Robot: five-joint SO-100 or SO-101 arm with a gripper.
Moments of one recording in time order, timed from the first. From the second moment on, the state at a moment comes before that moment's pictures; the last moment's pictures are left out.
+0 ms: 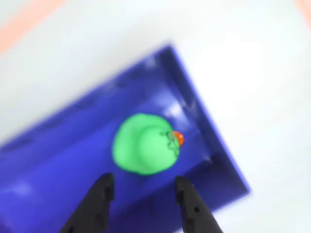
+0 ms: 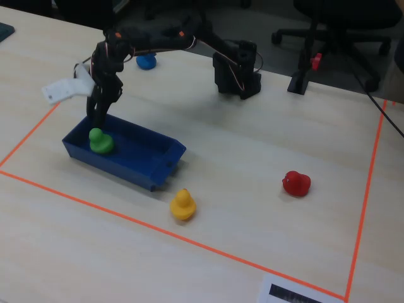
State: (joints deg) arm 38.7 54.5 33.6 71.5 -87.5
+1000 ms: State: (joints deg) arm 16.0 154.9 127.8 82.1 -86.7
